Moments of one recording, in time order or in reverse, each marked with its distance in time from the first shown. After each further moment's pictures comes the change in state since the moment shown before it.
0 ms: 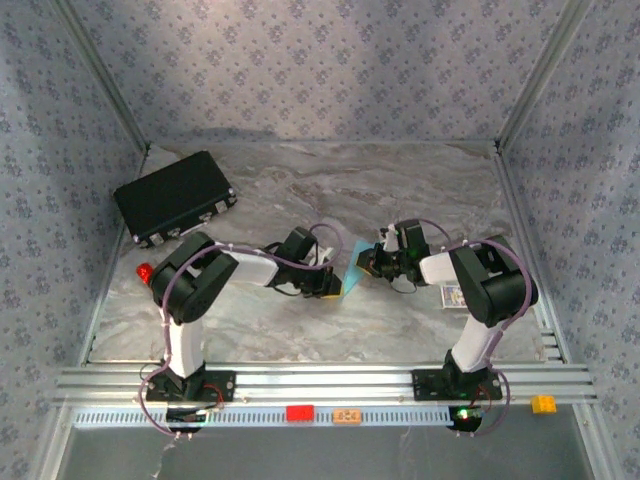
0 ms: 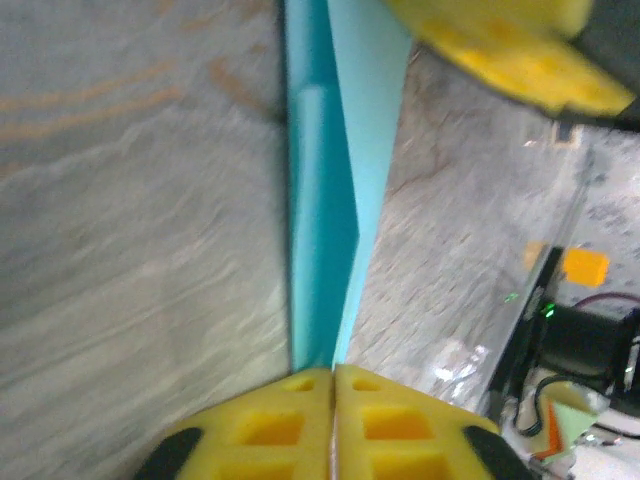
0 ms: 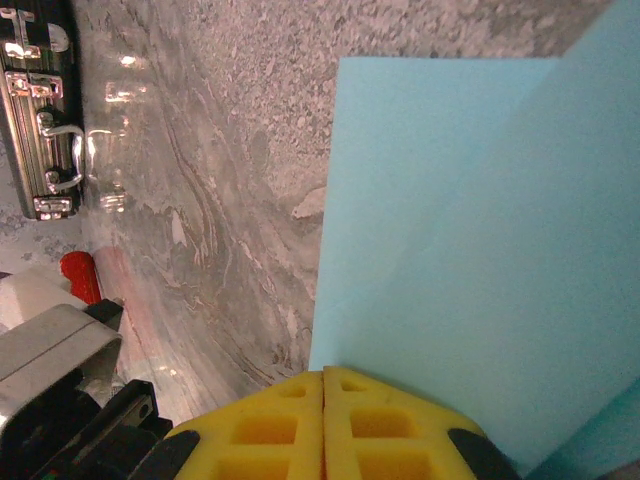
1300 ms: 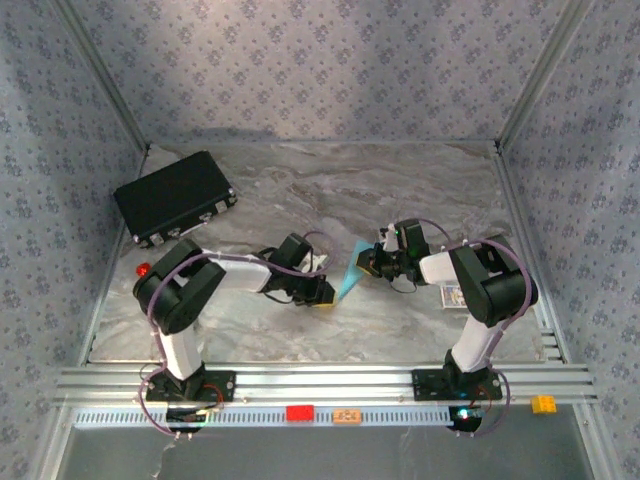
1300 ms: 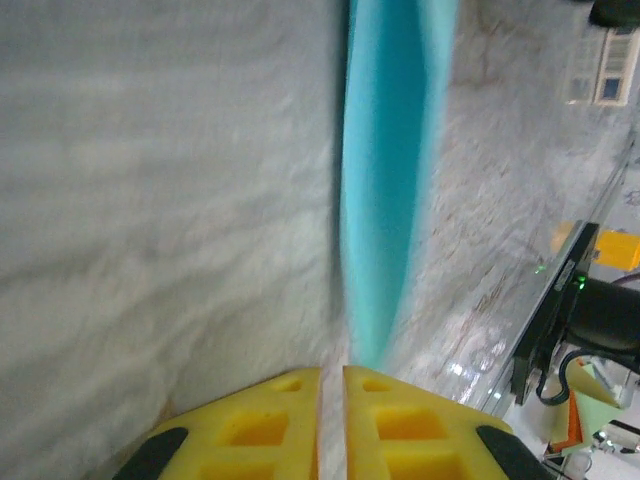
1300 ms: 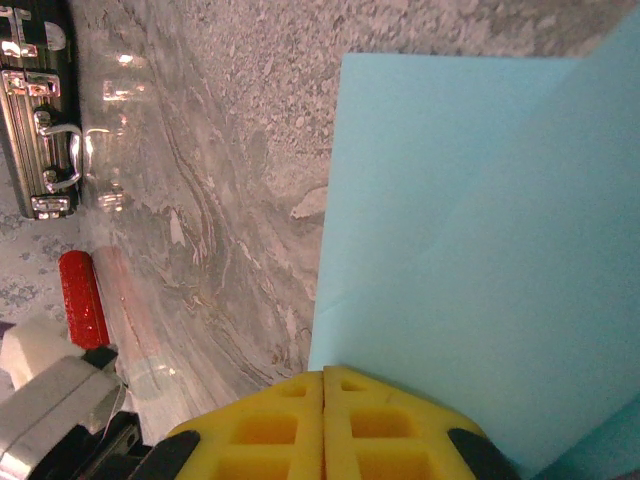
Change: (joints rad) left arm -0.016 -0.116 -0.070 -0.116 -0.055 0.018; right arm 0.000 0.001 0.006 -0.011 0.000 -0.001
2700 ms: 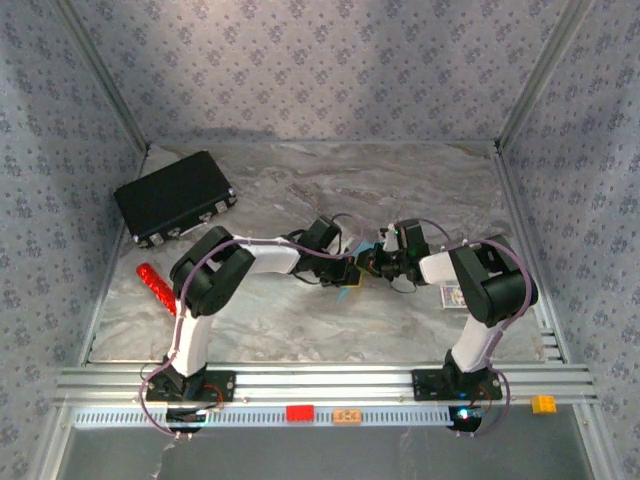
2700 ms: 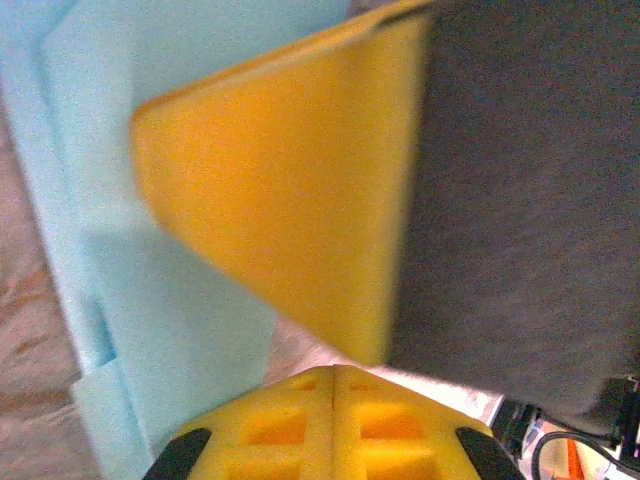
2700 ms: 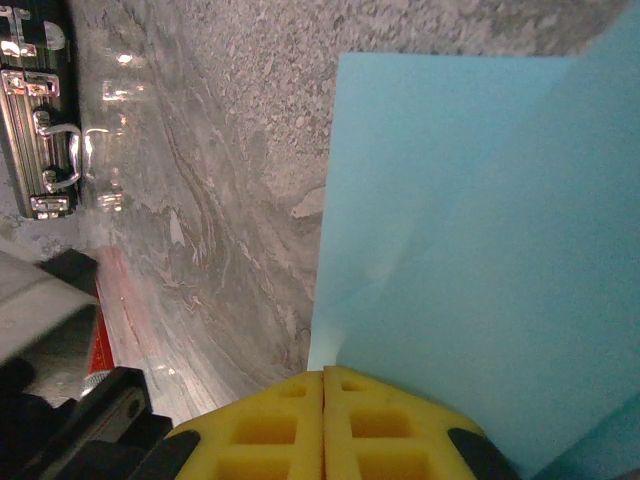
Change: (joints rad) left arm -0.045 0.244 0.335 -0.026 -0.004 -0.002; right arm 0.002 0.000 0.000 0.000 0.001 0.001
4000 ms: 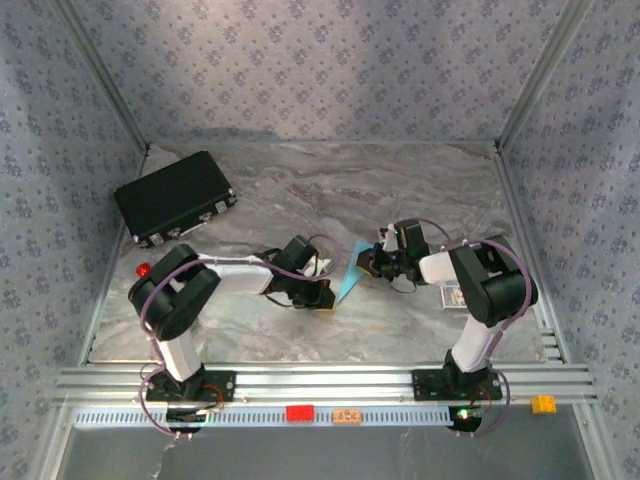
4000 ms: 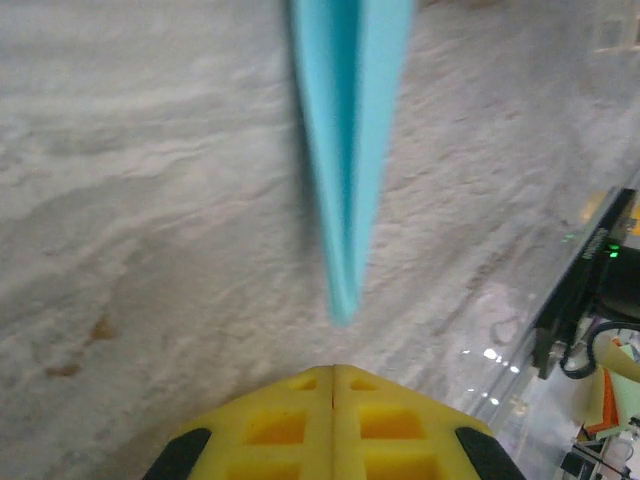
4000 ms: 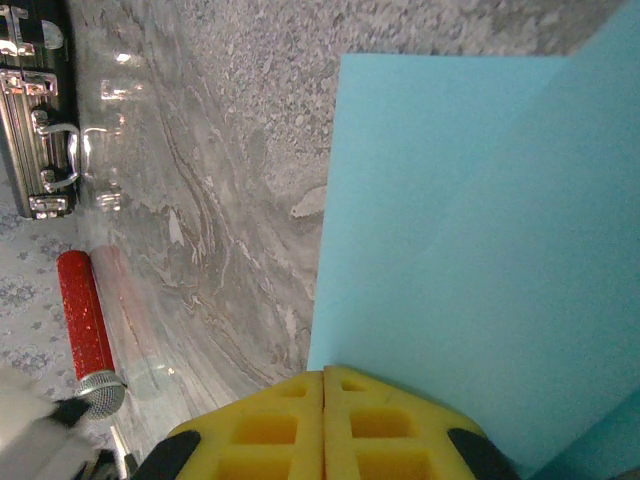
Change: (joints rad) left arm -0.001 -0.290 -0.301 -0.077 -0.038 0.044; right arm 0.002 0.000 0.005 -0.011 0.002 0.000
